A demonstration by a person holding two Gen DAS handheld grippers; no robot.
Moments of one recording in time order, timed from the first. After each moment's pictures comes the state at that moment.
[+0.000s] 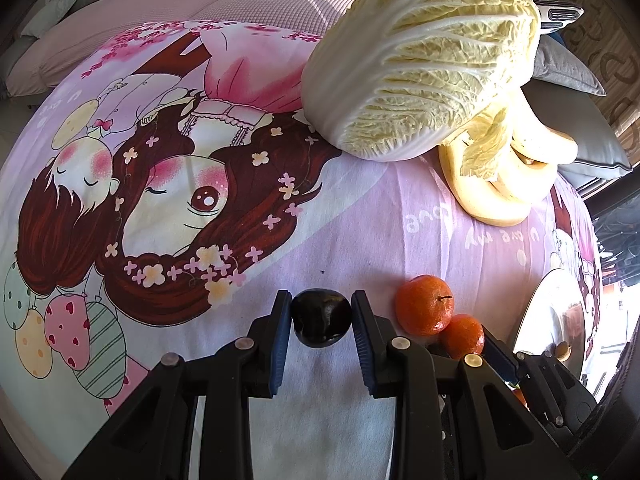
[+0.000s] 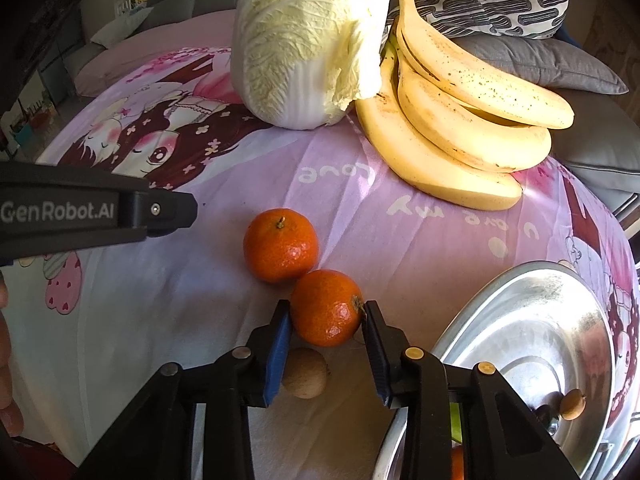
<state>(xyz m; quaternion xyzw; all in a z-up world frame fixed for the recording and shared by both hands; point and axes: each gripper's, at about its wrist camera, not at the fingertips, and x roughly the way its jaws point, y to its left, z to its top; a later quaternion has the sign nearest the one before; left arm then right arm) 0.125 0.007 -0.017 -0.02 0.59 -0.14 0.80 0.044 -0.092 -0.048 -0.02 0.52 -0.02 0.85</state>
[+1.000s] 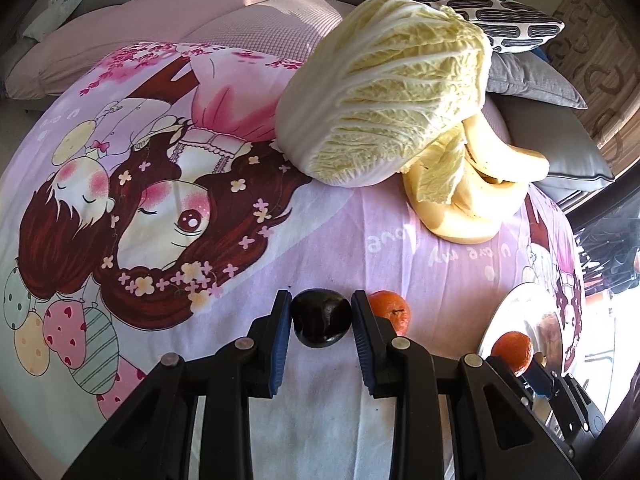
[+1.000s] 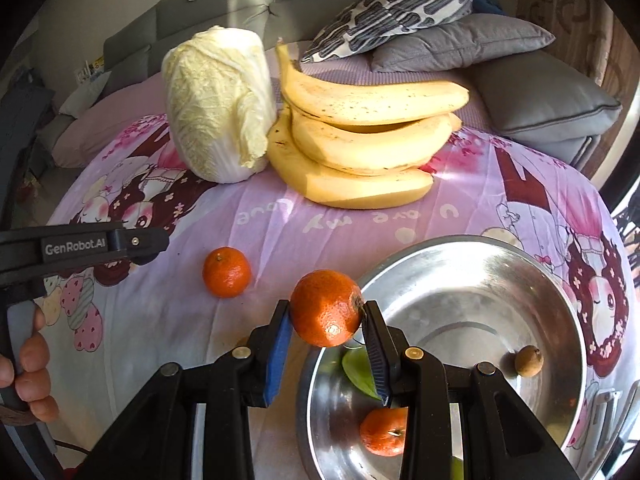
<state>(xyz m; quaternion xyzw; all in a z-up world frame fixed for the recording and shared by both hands) 0.112 0.000 0.015 -0.03 0.56 -0.16 0.81 0.005 -0.157 0.000 0.08 0.48 -0.09 0.87</state>
